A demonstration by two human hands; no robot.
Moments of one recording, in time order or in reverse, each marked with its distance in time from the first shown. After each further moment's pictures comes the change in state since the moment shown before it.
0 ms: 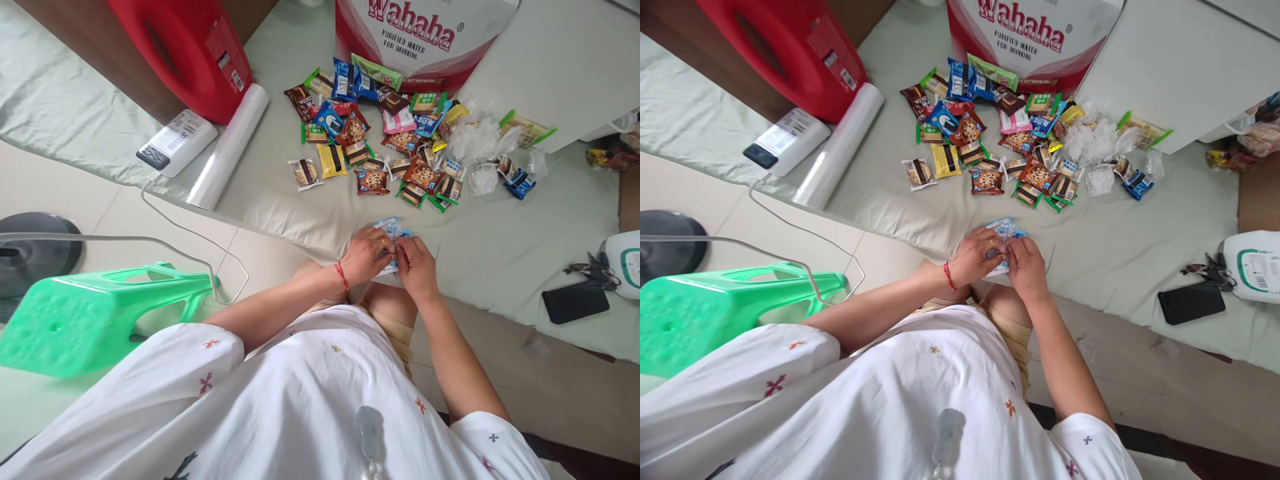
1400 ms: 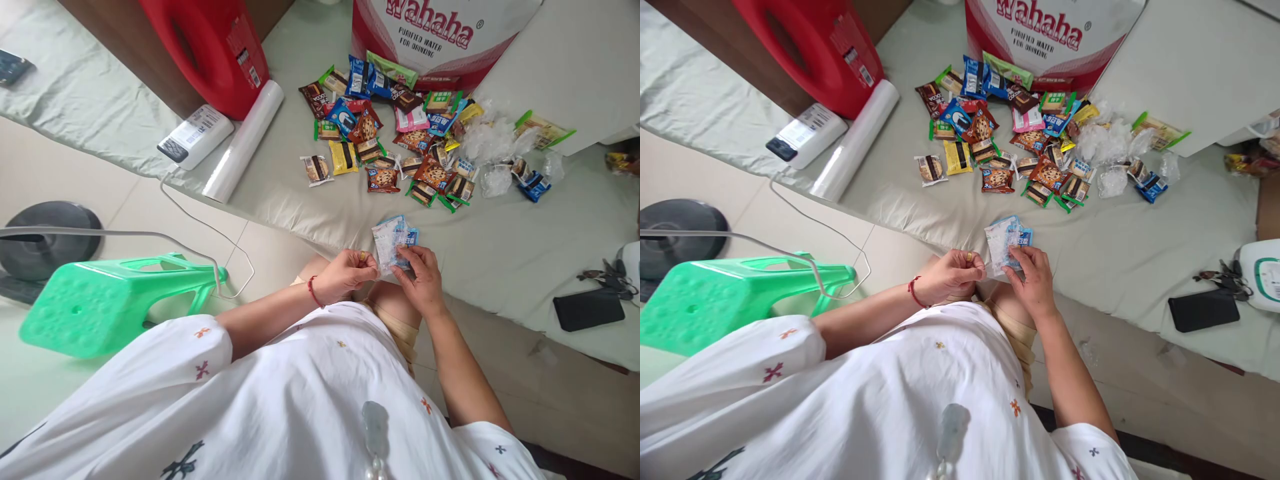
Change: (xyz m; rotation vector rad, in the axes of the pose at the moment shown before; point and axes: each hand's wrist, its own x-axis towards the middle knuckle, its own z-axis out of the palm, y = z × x) left_hand -0.048 0.041 -0.047 -0.997 -0.192 -0.779; right_hand -0.032 -0.001 0.001 -0.052 -0.016 -0.100
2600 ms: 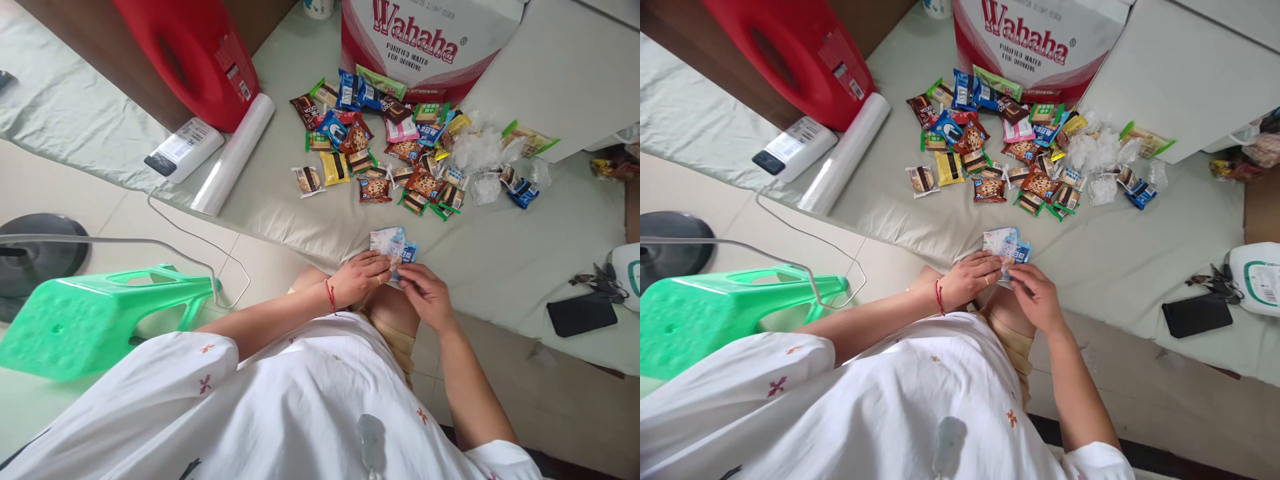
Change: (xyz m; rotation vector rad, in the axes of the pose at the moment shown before) left_hand 0.051 -0.033 -0.010 0.979 -0.071 0.860; right_hand -0.008 0.007 -0.025 0.204 -0.084 0.079
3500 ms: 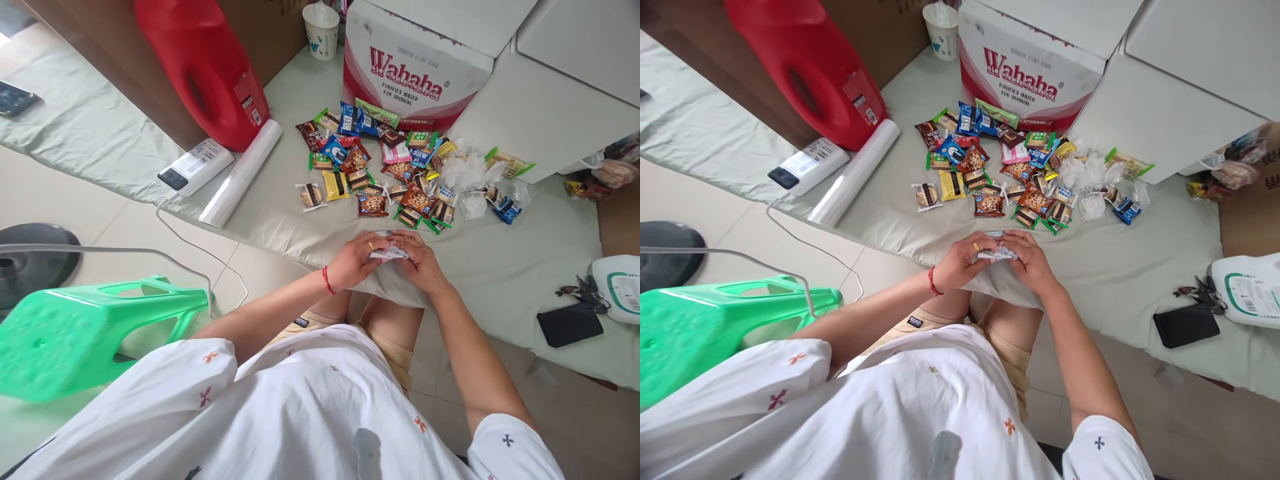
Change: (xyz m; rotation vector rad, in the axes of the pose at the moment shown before) left_hand 0.042 0.001 -0.049 -0.245 0.276 -0.159; right_hand 0.103 0.020 -0.003 0.035 -0.105 -0.345
